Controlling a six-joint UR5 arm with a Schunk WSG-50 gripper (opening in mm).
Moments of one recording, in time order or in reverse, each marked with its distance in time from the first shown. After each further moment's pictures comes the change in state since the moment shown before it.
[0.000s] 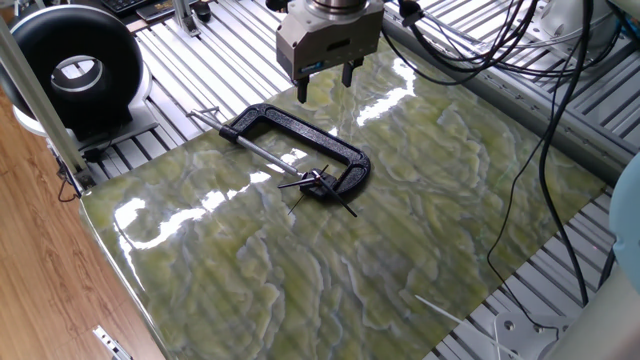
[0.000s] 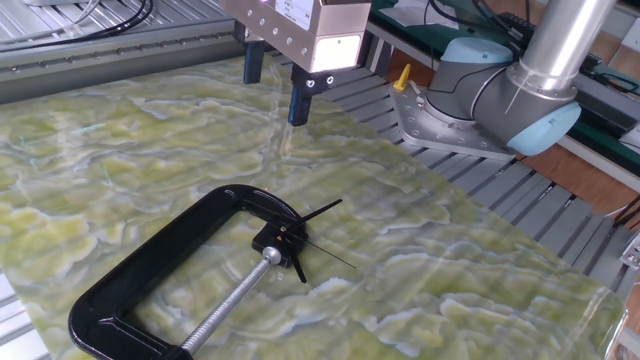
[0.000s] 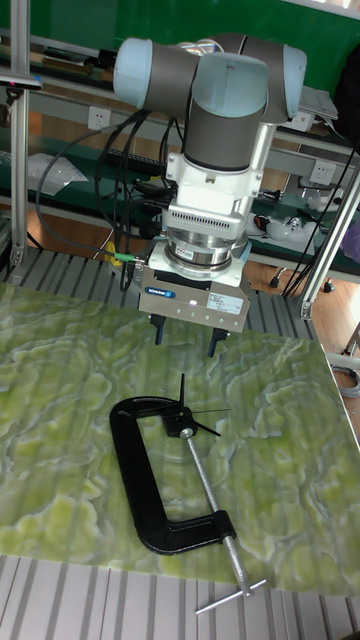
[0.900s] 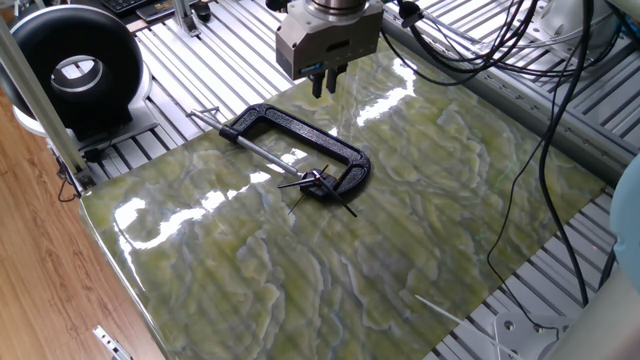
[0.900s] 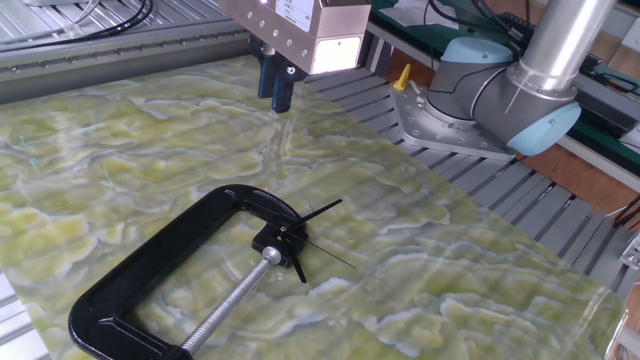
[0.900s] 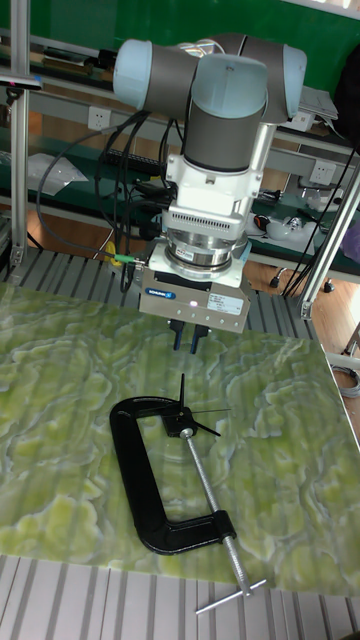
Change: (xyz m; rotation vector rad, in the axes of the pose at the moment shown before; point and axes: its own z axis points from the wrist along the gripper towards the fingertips) arm -0.001 0.002 0.001 -0.005 -0.004 -0.005
